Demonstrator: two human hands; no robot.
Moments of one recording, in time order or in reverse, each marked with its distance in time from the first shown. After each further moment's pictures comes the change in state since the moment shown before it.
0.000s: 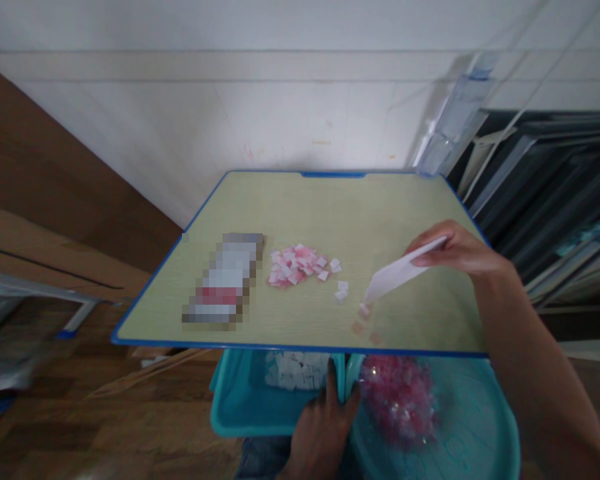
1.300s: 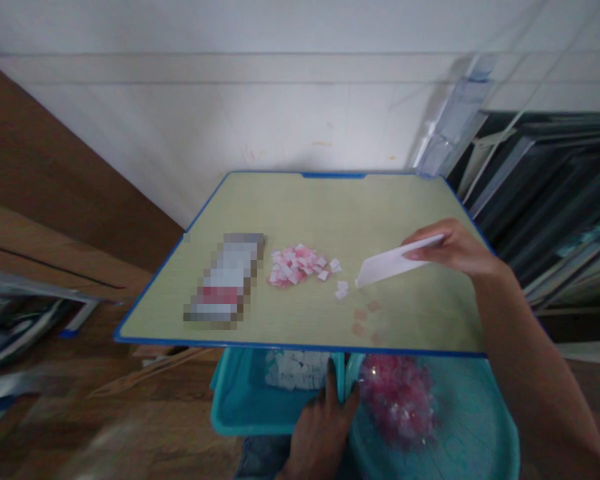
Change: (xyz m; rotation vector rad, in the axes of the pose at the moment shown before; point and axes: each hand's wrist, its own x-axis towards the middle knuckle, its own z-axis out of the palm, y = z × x) left_hand 0.001 0.000 0.003 -0.024 -0.011 0.000; right_hand 0.001 0.003 0.004 -0.087 0.118 0.016
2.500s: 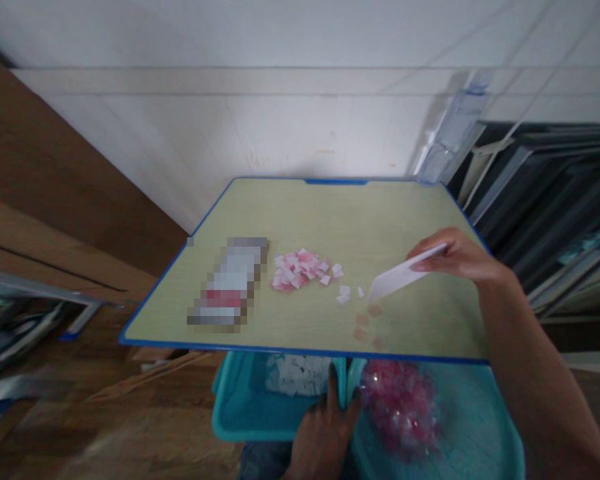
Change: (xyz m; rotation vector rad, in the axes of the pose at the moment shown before) left_hand 0.001 0.001 -0.001 -0.005 -0.037 0.001; right_hand -0.002 -0.001 -0.004 -0.005 -0.100 -0.015
